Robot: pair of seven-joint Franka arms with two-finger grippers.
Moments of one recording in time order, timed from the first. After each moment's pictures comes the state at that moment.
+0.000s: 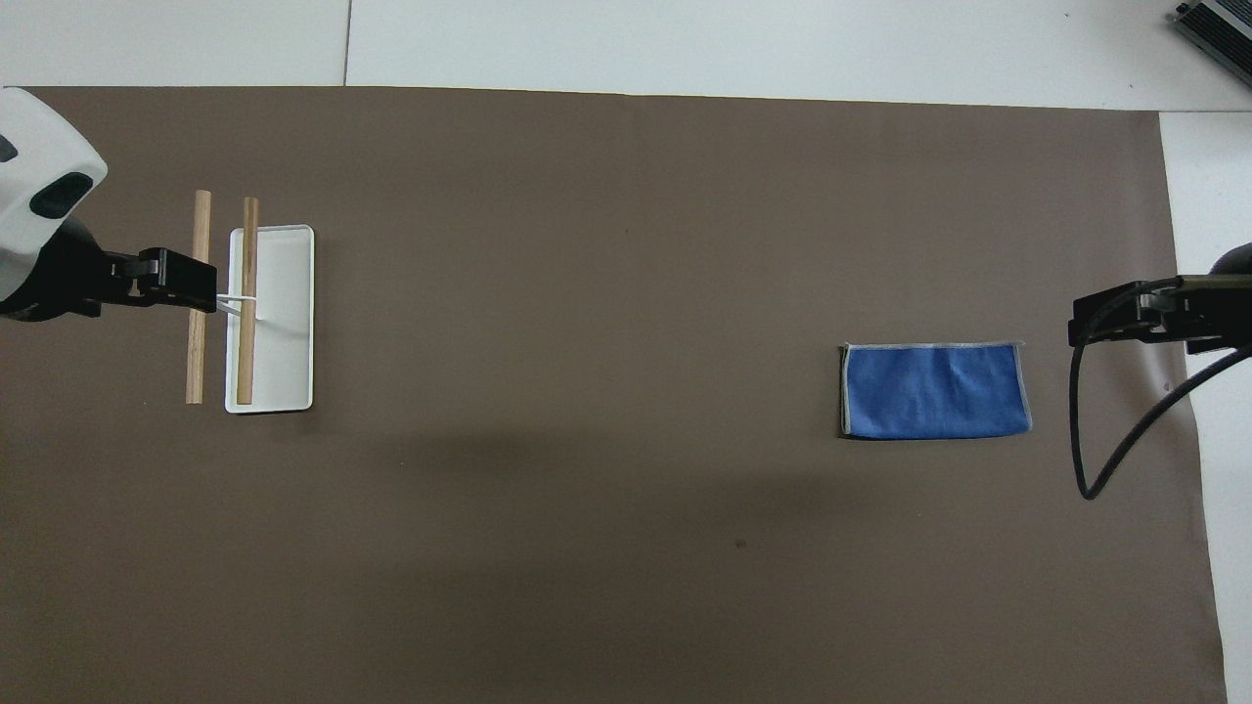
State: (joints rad) left arm 0.16 0.01 -0.31 -1.60 0.03 1.64 -0.13; right arm 0.02 -0.03 -0.01 -1.59 -0.03 1.54 0.09
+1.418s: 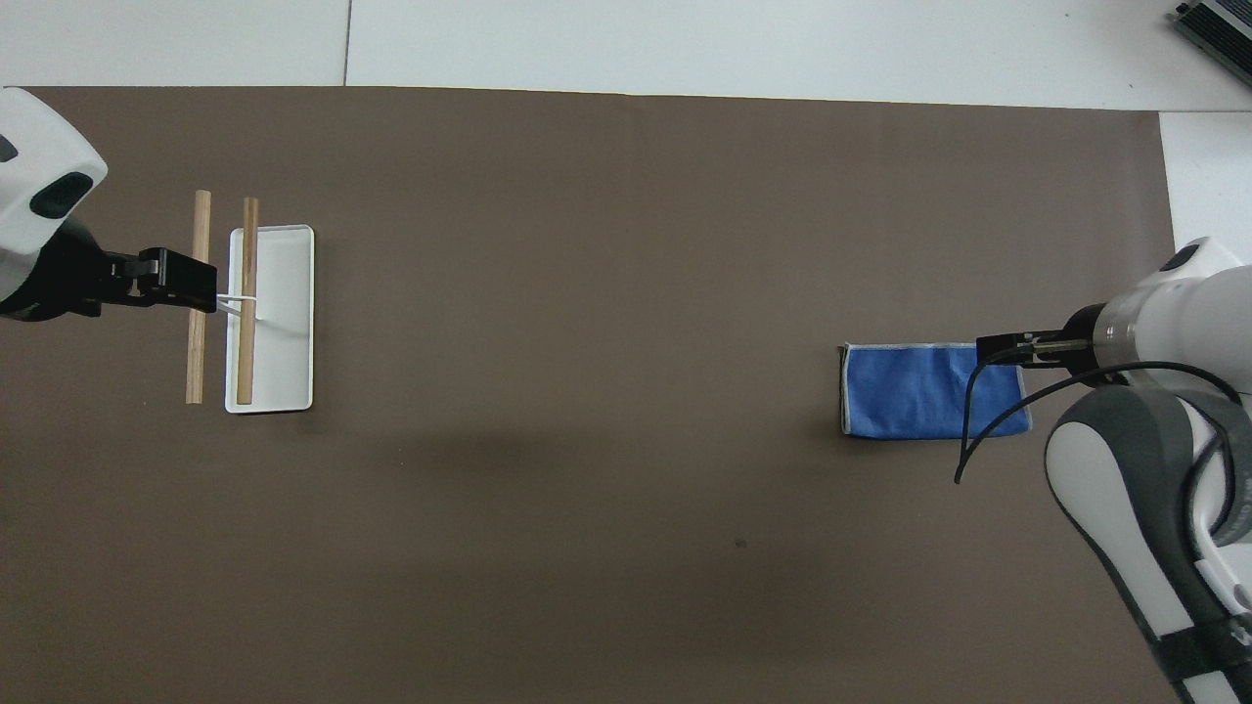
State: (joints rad) left arm 0.16 0.01 -0.31 -1.60 0.03 1.64 -0.13; right arm -0.03 -0.05 -0.02 -2.12 -0.03 2.15 -0.02
